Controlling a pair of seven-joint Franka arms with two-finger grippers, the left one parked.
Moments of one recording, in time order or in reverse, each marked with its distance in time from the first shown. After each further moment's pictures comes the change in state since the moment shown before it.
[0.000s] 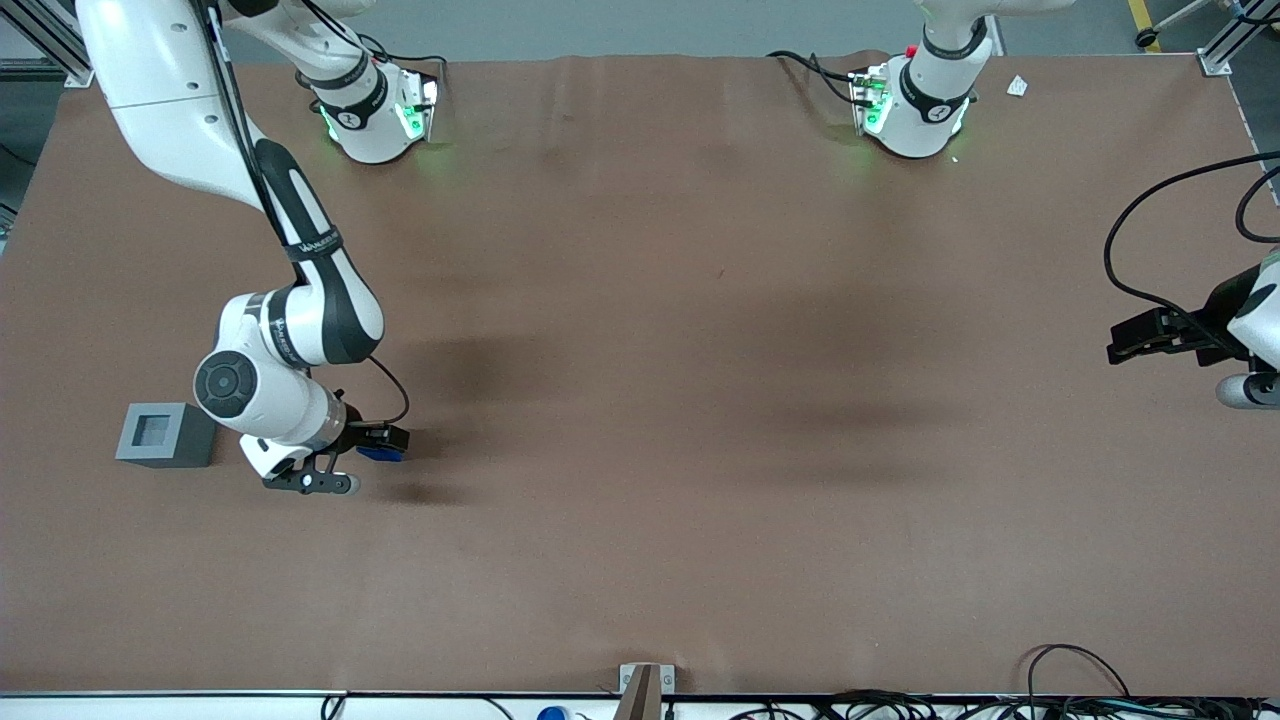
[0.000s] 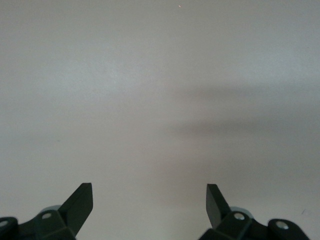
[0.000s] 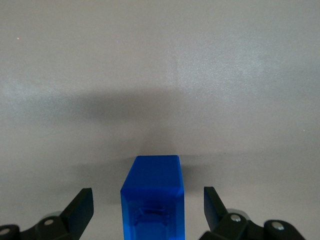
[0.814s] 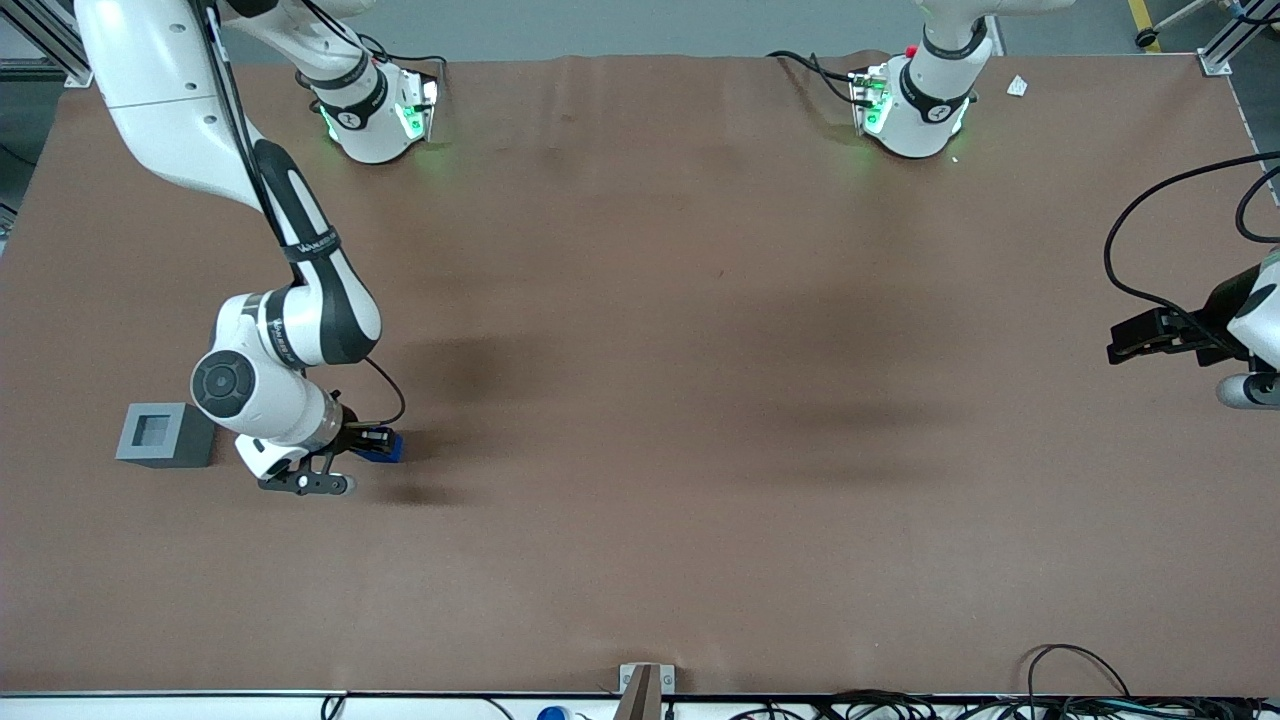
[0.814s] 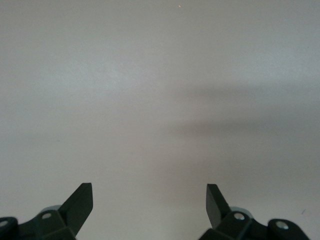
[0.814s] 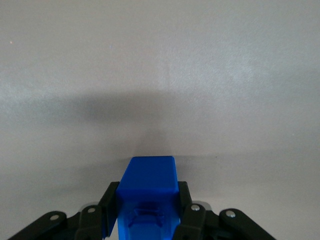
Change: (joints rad) arm -0.001 -0.002 -0.010 0.008 -0.015 -0.002 0.001
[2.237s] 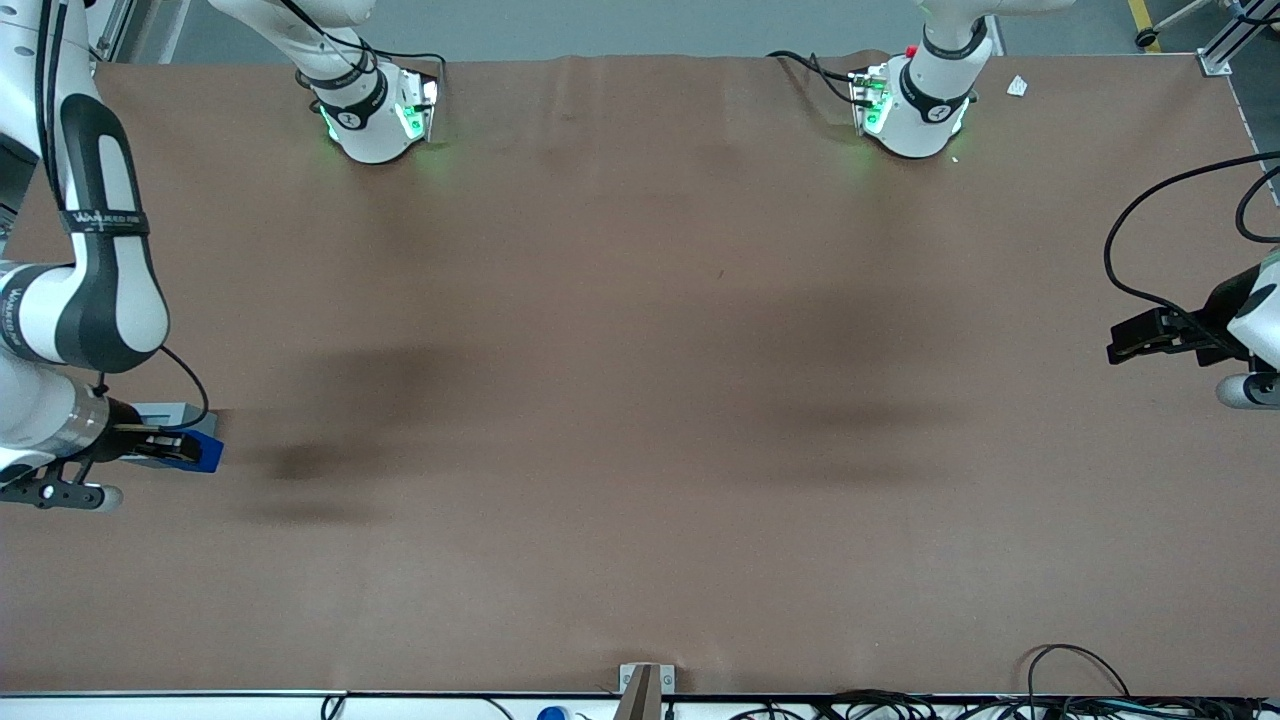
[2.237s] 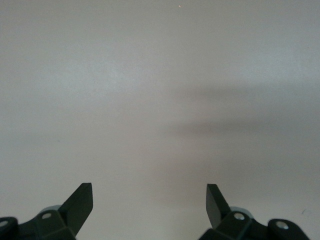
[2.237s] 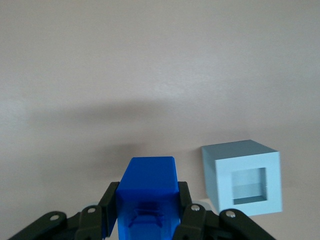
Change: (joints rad) arm -0.296 -0.091 -0.012 0.204 -0.075 -0.269 -0.242
